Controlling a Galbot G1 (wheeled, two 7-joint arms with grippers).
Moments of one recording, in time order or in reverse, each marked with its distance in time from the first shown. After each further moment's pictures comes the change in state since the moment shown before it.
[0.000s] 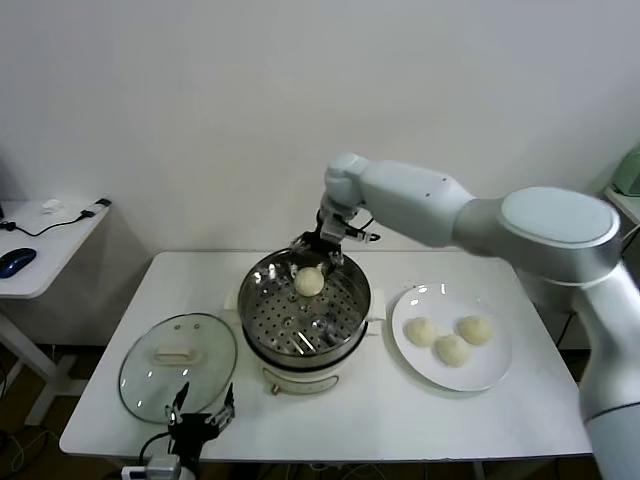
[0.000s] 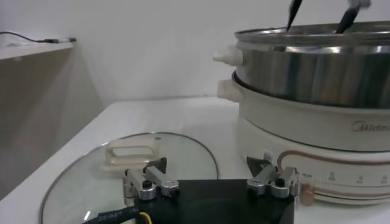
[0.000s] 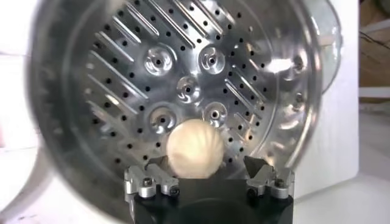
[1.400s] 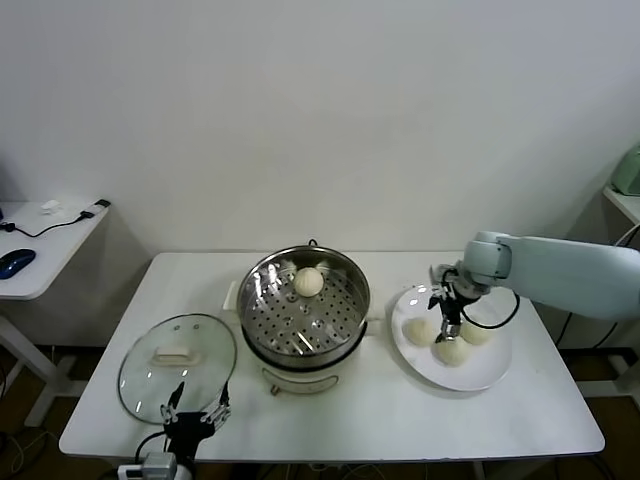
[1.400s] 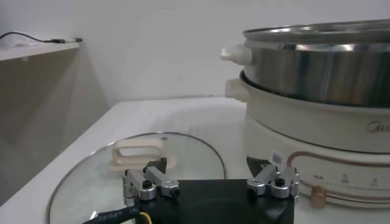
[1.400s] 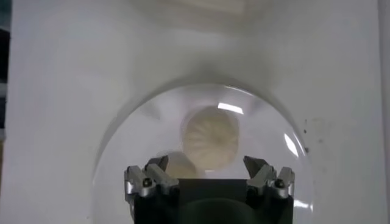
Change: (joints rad) left arm -0.012 -0.004 -0.021 0.023 -0.004 -0.005 0.002; right arm -0.211 -0.469 -0.123 0.280 0.394 -0.972 0.208
